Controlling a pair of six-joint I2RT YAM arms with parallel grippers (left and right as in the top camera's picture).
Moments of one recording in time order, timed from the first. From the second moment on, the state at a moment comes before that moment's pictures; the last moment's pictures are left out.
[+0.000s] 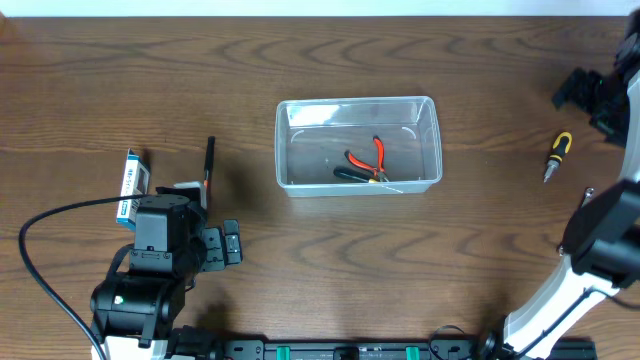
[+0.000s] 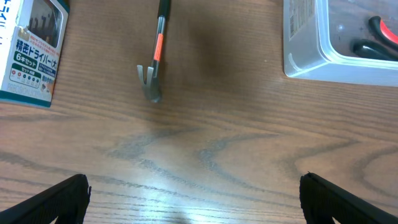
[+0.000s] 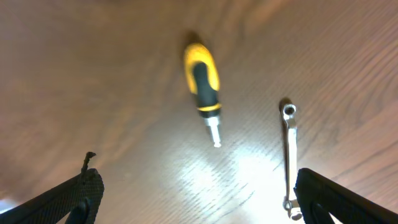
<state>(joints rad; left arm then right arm) -0.12 0.76 0.78 -1.02 -0.01 -0.20 -0.38 2.09 2.00 -1.32 0.09 0.39</state>
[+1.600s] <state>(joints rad) -0.12 0.76 0.78 -1.02 -0.01 -0.20 -0.45 2.33 1.82 -1.13 -0.01 0.08</state>
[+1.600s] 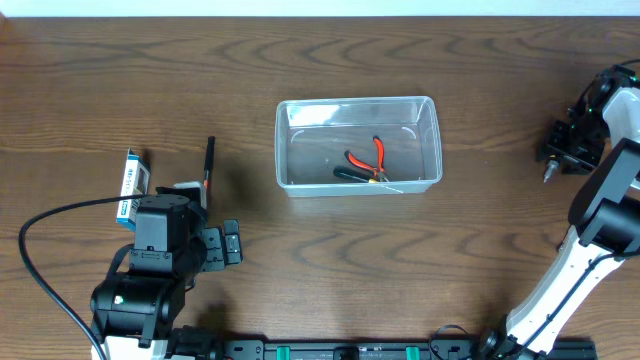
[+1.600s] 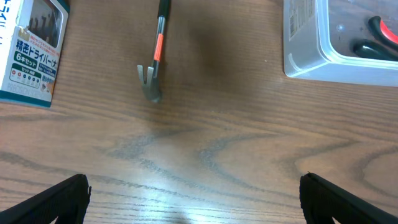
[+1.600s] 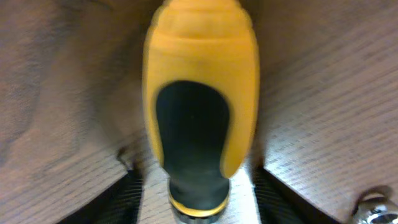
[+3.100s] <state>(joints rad) -0.12 0.76 0.78 -1.02 -0.01 -0.20 -0.16 1.87 1.77 -1.09 -0.10 -0.11</state>
